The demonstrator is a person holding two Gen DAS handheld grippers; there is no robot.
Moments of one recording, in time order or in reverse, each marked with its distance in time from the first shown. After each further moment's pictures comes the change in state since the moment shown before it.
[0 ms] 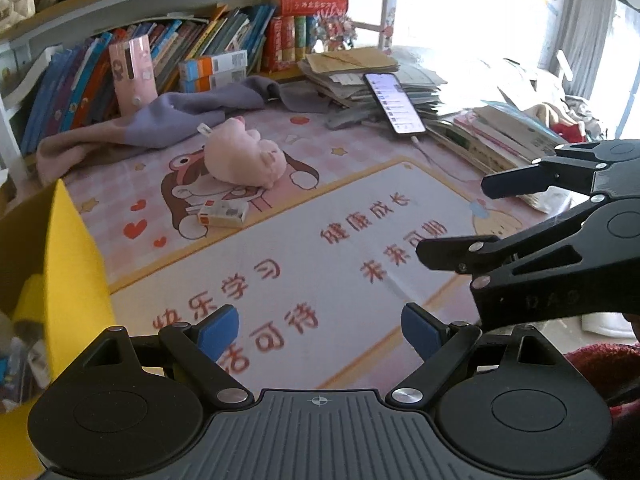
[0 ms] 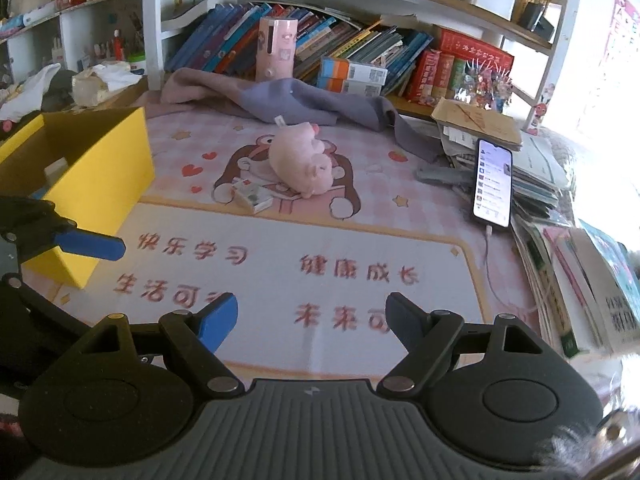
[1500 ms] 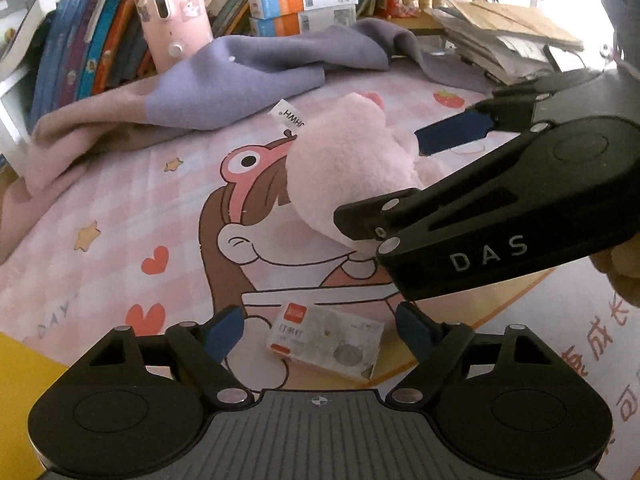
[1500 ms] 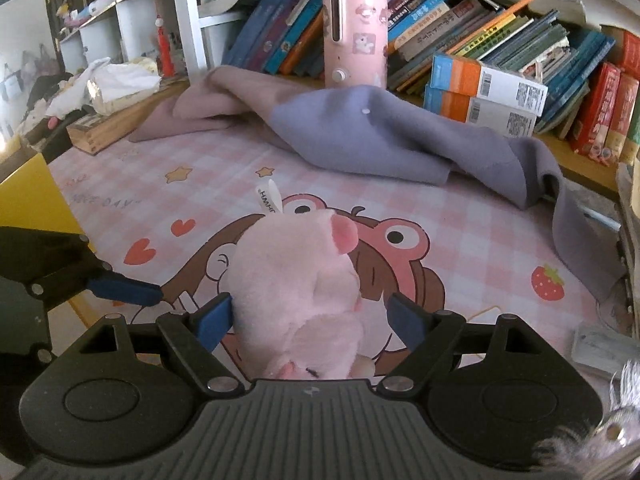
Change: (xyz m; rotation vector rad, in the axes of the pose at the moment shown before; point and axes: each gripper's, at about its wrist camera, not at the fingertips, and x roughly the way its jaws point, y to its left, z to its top) left arm 0.186 0.083 0.093 -0.132 0.145 0.238; right arm 0.267 -0.054 0.138 -0.186 -0.028 0.430
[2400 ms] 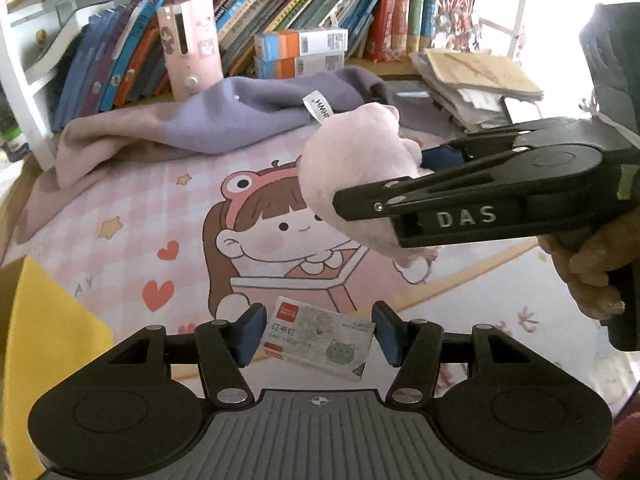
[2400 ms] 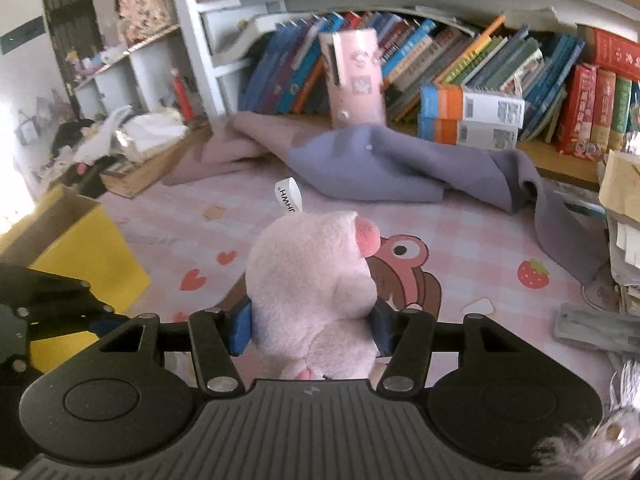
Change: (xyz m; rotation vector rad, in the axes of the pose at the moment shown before) left arm -0.091 -0.021 -0.007 -0.074 -0.058 -0.019; right arm -0.076 0.004 -0.001 0.075 -0.084 0.083
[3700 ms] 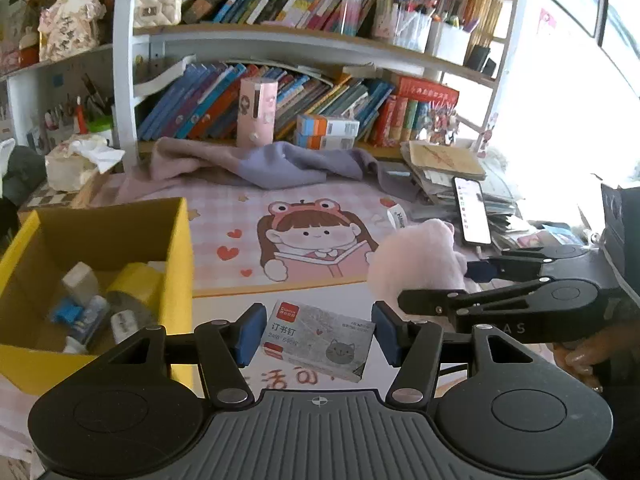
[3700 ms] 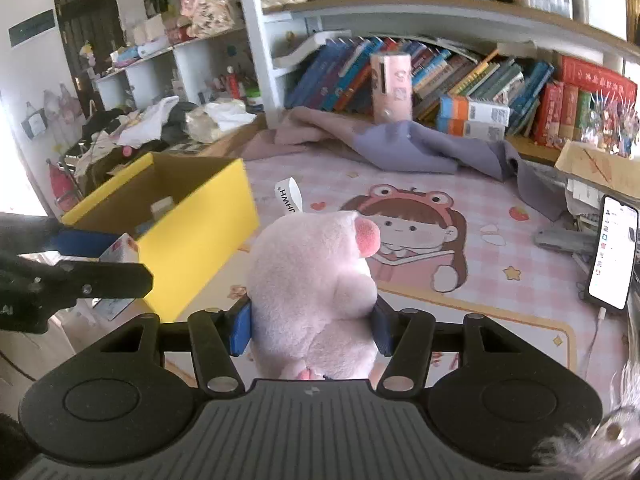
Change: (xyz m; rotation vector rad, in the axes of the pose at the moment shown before) left arm -0.193 0.035 -0.118 -0.130 -0.243 -0.055; right arm -0.138 0.149 -0.072 0.004 -0.006 -0.070
